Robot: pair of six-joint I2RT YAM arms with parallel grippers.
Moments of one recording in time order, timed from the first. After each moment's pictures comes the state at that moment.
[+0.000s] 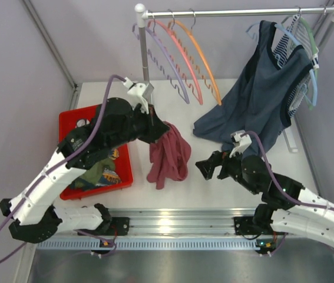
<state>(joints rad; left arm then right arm) -0.85 1.17 1.65 -0.83 -0.03 -0.47 1.06 0.63 0.68 -0.35 0.37 0.58</state>
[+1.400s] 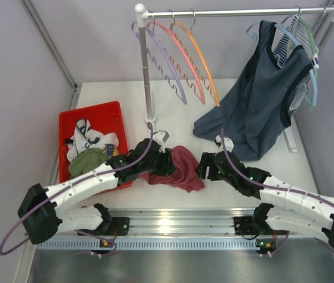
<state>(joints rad) -0.86 1.14 0.77 -0.30 0.02 -0.62 0.90 0.94 0.54 -0.27 0.29 0.71</state>
